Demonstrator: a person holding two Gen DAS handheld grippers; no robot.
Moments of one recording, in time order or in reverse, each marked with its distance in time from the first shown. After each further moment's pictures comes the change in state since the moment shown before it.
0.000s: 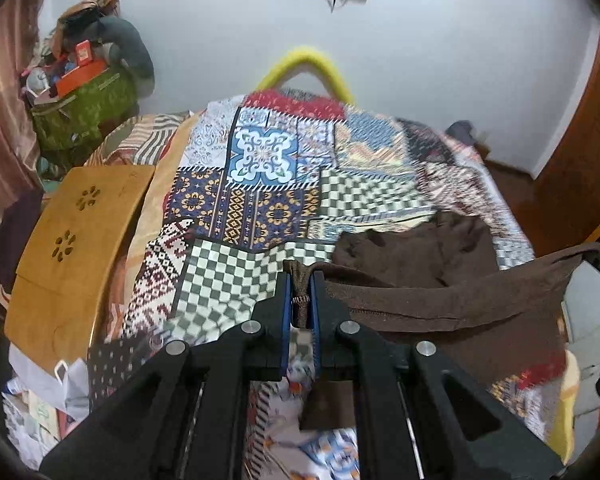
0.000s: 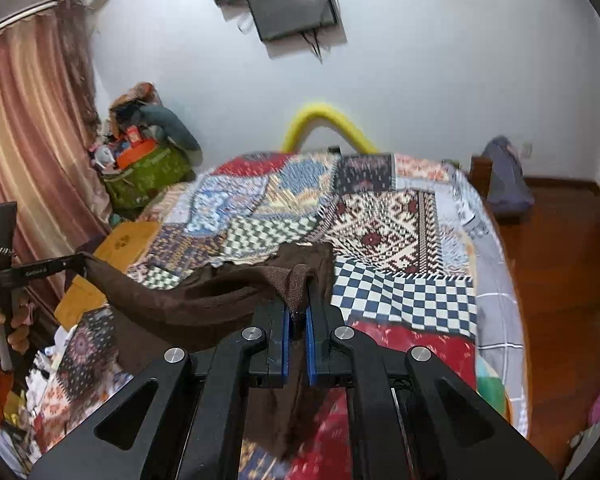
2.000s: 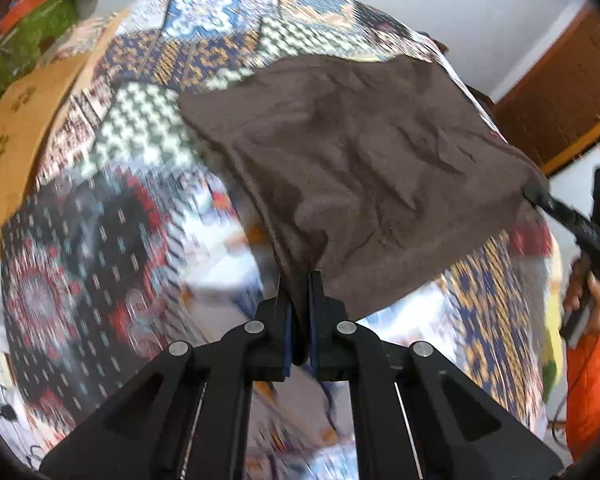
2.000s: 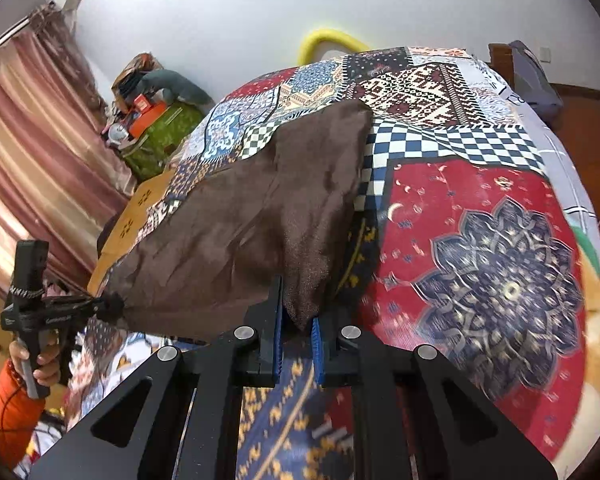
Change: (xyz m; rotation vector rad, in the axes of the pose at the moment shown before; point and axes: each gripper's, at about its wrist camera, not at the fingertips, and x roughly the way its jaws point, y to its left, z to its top) left arm 0.017 -0.025 -0.153 0.046 0.311 -0.235; right arm 0.036 -0.011 -0.103 0.142 0.184 0.154
